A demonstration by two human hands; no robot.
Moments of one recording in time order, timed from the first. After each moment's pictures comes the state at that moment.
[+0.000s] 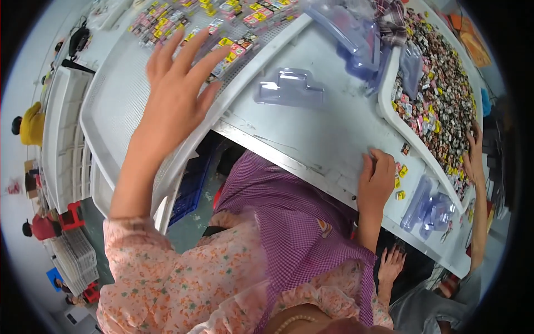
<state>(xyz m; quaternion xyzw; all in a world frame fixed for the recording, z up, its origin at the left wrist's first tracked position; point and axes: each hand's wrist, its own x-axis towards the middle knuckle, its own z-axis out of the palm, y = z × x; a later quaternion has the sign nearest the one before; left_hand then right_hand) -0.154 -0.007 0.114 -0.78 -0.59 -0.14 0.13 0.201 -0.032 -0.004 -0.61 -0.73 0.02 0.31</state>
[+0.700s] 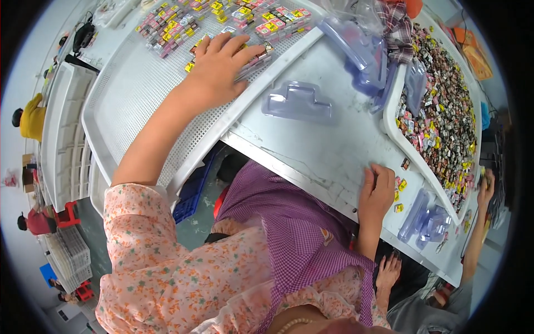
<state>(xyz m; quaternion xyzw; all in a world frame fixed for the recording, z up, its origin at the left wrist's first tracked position) -0.172 0.060 0.060 -0.81 -0.58 -0.08 0.04 0.199 -0.030 0.000 -0.61 -0.73 0.03 0.30</state>
